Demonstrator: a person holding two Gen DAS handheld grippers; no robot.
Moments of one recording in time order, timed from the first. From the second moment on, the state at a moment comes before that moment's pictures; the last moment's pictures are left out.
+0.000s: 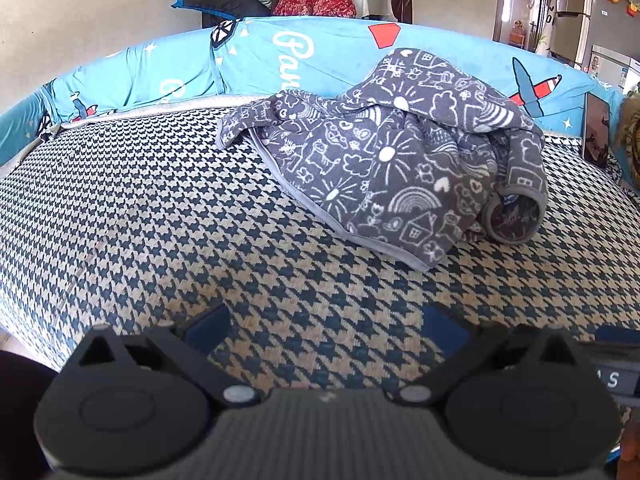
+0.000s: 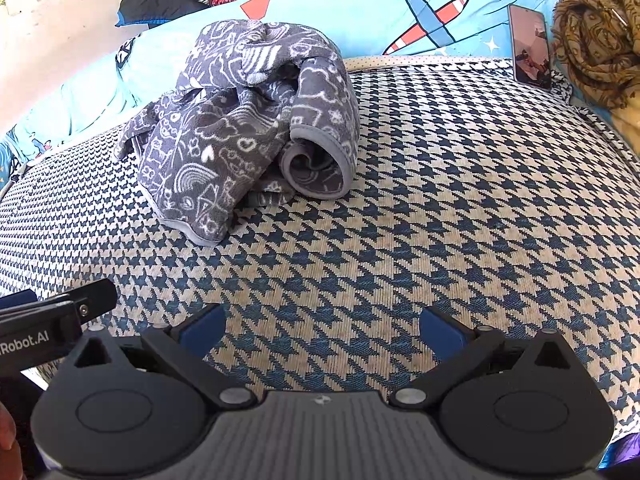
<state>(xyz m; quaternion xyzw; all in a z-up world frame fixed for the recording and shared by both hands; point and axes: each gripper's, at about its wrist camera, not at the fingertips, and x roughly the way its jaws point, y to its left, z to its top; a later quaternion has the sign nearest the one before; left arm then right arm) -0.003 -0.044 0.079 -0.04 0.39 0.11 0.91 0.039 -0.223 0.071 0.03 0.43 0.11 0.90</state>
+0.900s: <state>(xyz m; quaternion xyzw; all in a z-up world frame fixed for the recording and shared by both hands) 0.017 -0.040 0.084 -0.02 0.39 0.12 0.92 0.053 -0.240 0.083 0.09 0.38 0.10 0.92</state>
